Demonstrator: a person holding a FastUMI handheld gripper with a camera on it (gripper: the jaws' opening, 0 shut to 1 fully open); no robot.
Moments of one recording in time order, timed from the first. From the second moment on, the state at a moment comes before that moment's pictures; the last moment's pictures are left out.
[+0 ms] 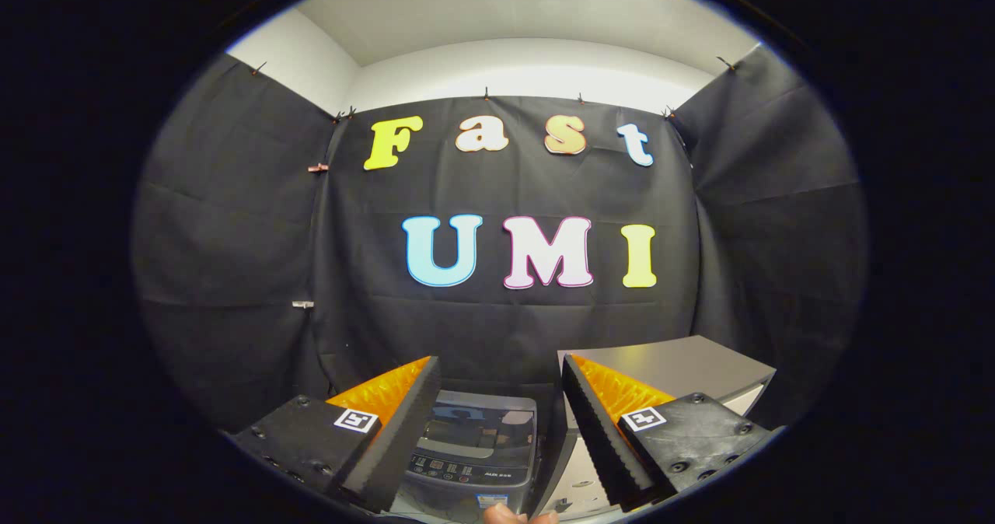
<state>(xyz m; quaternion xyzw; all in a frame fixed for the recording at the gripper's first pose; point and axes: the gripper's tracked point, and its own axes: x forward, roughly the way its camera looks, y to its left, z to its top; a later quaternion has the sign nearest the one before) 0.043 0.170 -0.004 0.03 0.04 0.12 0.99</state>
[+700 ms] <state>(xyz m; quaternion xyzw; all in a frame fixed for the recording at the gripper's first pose) 0.007 0.146 -0.018 0.04 0.02 0.12 0.99</state>
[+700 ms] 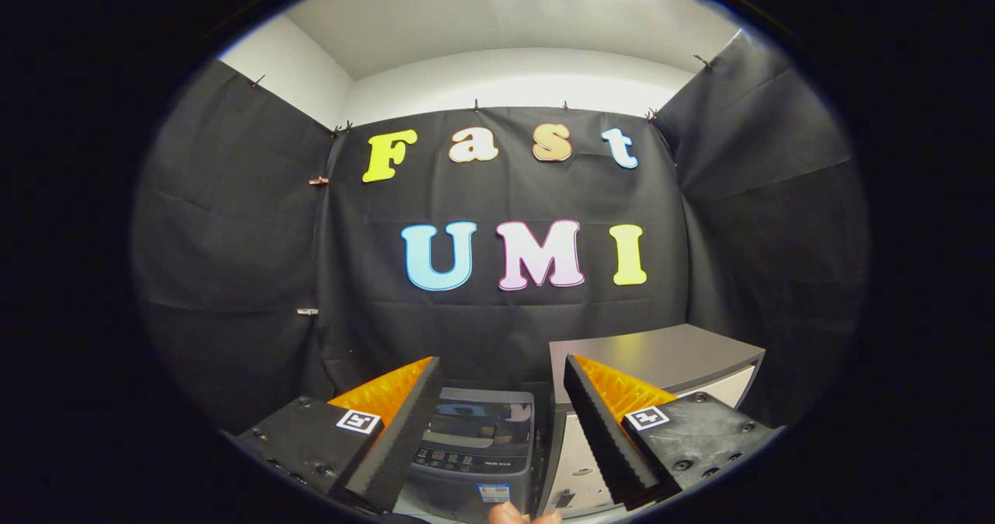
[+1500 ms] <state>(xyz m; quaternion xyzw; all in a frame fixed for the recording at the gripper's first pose) 0.008 0.129 -0.016 0.03 0.03 0.11 0.99</state>
